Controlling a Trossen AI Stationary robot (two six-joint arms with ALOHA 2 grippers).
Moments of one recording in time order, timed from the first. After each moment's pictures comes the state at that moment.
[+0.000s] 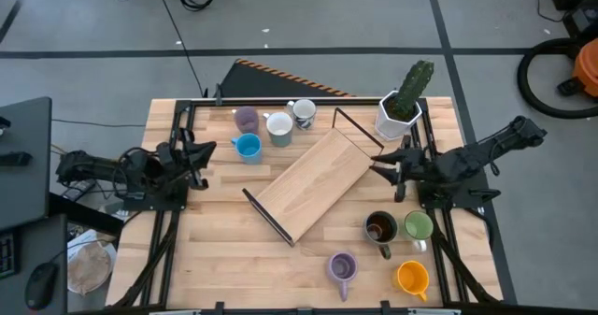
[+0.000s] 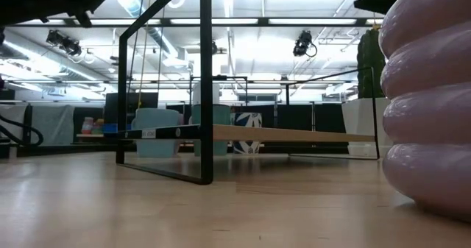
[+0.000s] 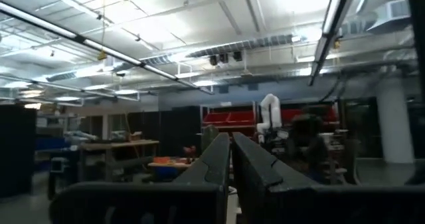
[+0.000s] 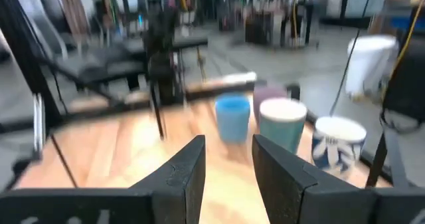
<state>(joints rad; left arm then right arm) -0.14 0.26 0.06 0.78 -0.46 0.27 0.43 0.57 0.50 -0.13 0.68 0.18</state>
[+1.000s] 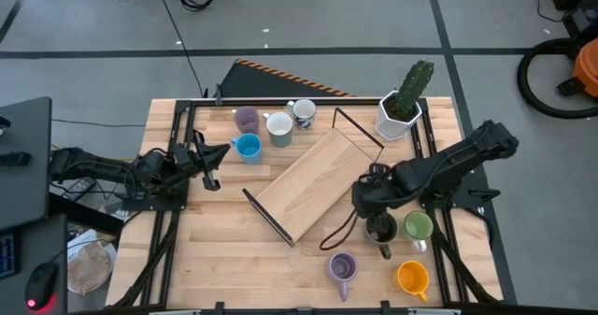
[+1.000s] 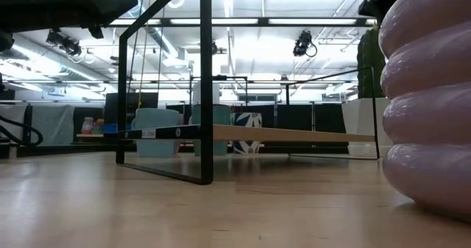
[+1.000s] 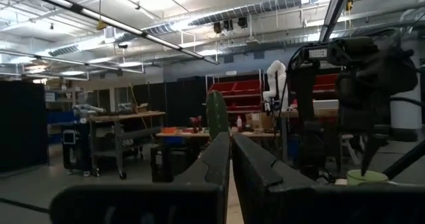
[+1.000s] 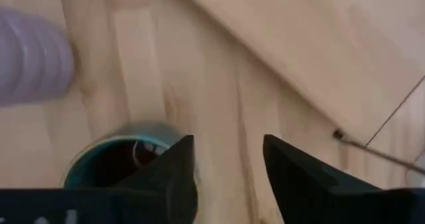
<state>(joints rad) -0.09 0.48 0.07 0.85 -0.46 0.23 0.39 1.48 1.29 -1.25 0.16 0.52</state>
